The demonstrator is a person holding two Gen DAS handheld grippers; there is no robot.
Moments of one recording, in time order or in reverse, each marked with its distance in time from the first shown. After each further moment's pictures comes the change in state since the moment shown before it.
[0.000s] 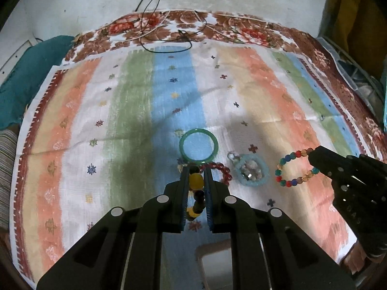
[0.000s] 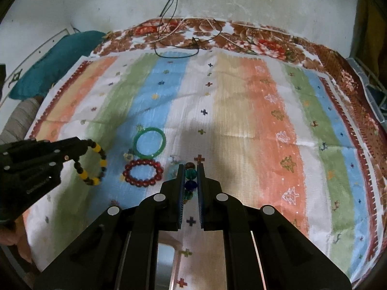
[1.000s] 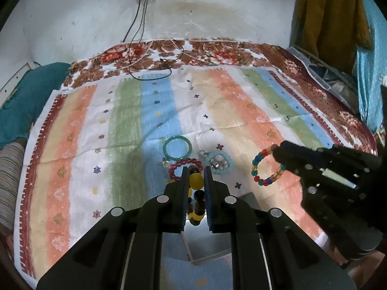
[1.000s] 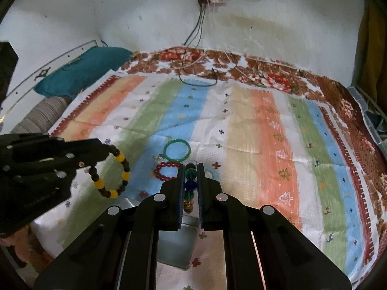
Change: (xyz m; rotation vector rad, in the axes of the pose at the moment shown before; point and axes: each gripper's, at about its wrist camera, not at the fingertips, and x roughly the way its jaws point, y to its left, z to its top) left arm -0.093 -0.028 -0.047 0.081 -0.151 -0.061; right arm -0.090 0.028 -0.040 -0.090 -0.190 0.058
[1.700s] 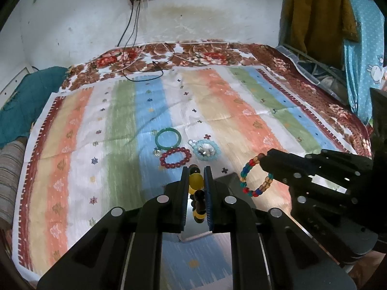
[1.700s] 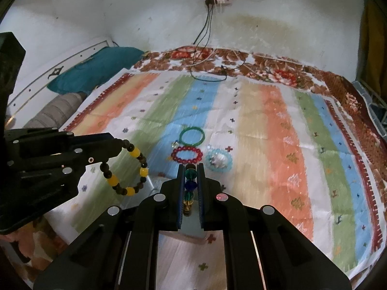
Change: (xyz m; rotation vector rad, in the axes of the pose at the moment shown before) left arm -0.033 -0.017 -0.037 0.027 -0.025 -0.033; right arm -0.030 0.013 -0.037 0.007 0.007 0.065
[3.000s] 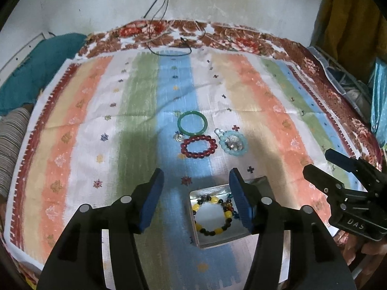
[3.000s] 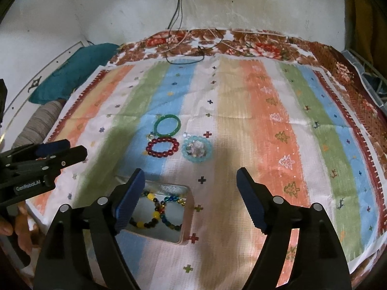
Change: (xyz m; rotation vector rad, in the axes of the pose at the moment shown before) left arm 0.050 0.043 0.010 -0.165 0.129 0.063; right arm 0.038 -0.051 0.006 0.141 0.106 -0.041
